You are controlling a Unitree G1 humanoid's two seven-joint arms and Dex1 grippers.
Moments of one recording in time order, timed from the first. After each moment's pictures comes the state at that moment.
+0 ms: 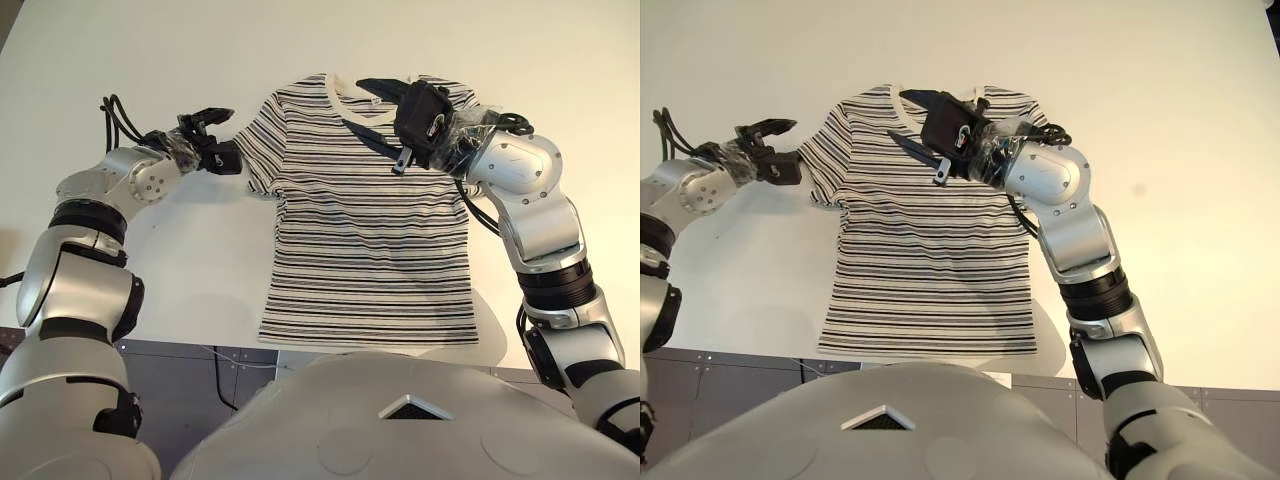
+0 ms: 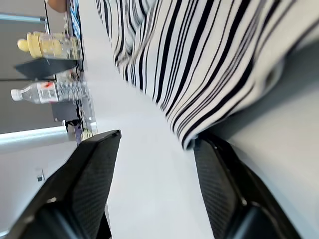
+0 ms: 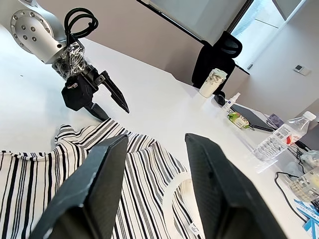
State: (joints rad) left arm -0.65 0.74 -0.56 1.11 0.76 -0.80 -0.05; right arm -0.33 -0.35 0.33 -0.22 0.00 0.17 0.69
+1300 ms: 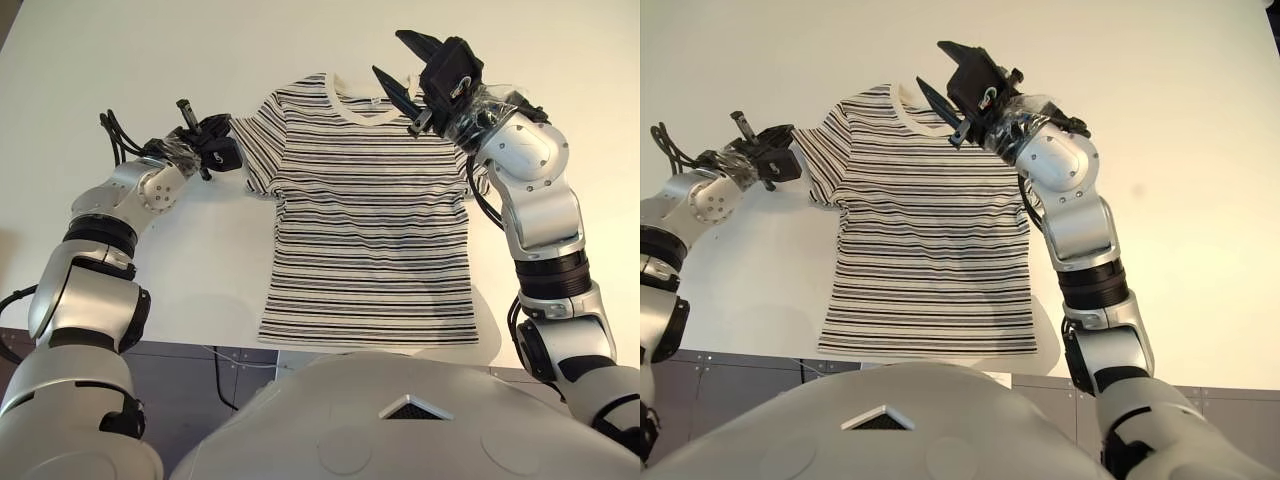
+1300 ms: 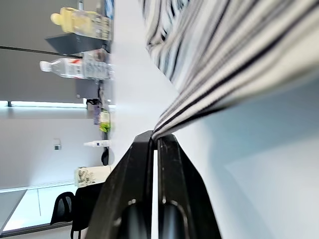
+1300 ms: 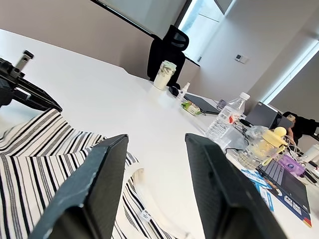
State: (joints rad) left arm -0.55 0.71 -0.50 1.03 0.67 -0.68 0.10; right arm -0.36 -0.31 0.24 -0.10 -0.04 0.13 0.52
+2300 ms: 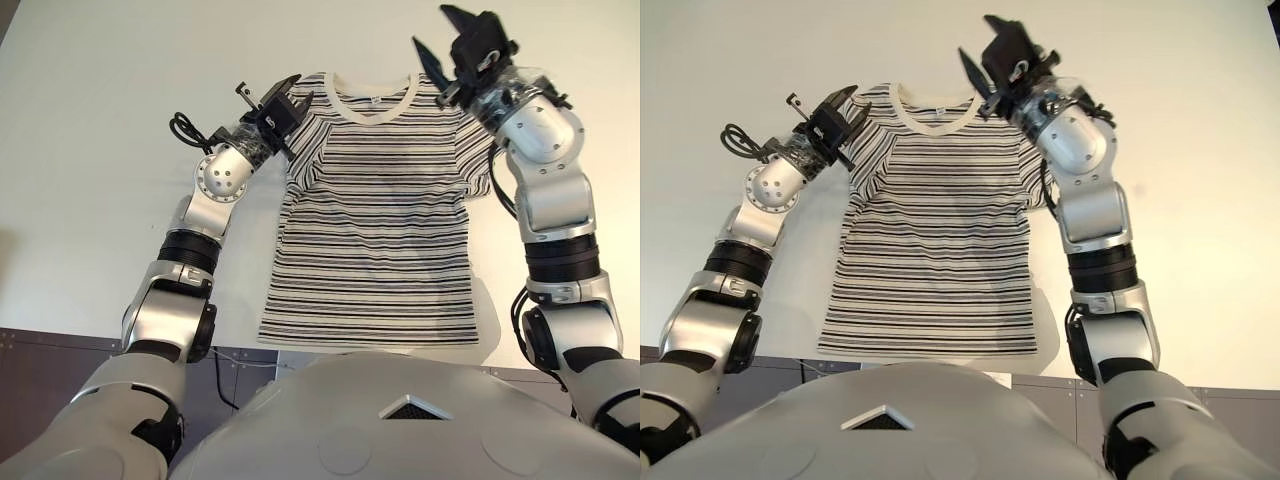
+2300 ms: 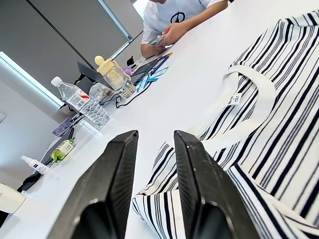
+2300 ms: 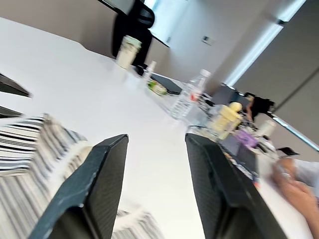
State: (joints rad) left arm -0.39 0.40 -0.24 0.62 0.18 -0.51 -0.29; right arm -0.41 -0.38 0.15 0.07 -0.18 0.05 0.35
